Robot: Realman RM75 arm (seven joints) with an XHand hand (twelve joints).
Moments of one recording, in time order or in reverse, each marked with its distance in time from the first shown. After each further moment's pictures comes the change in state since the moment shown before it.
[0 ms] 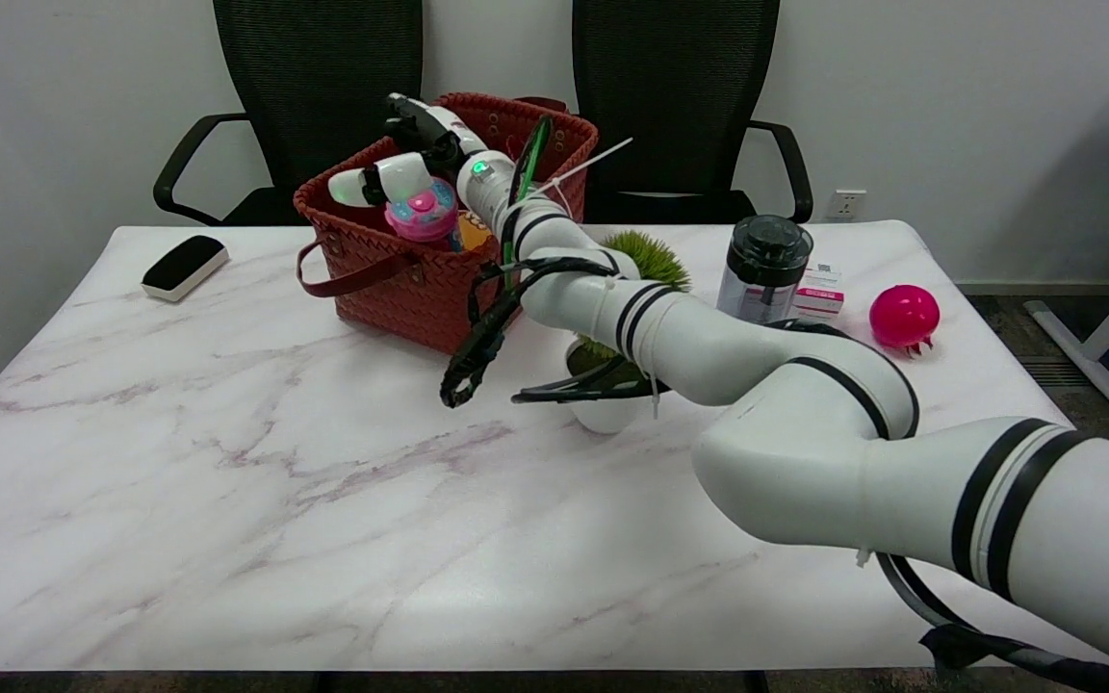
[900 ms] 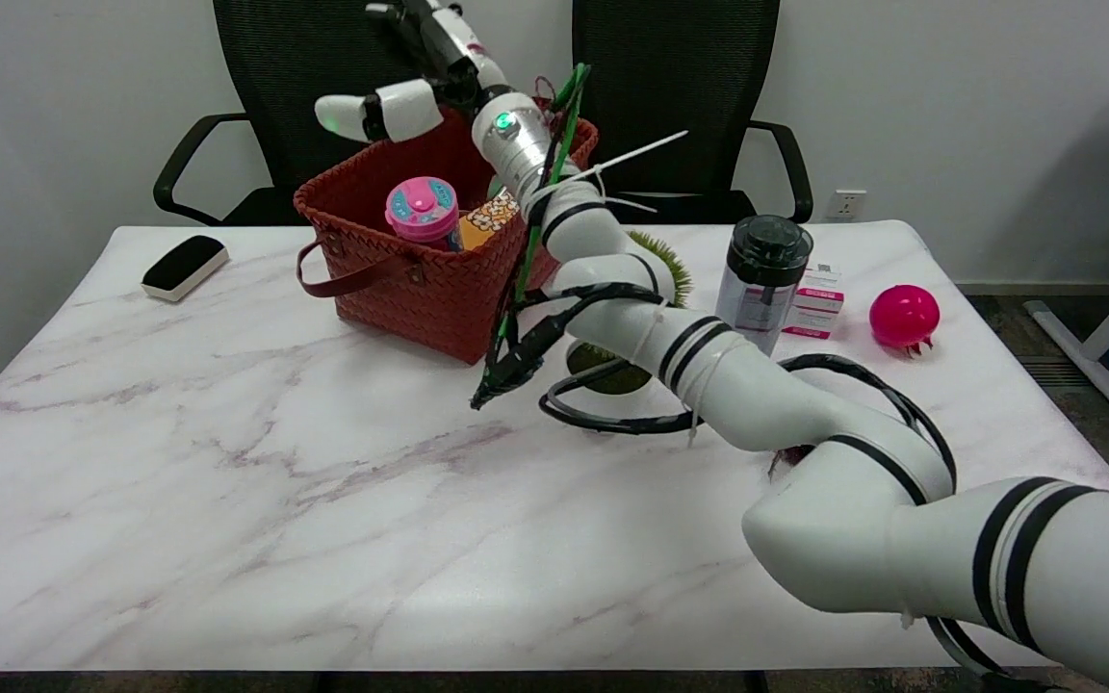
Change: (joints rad) arm -0.208 0.108 -0.064 0.492 -0.001 0.076 -0.002
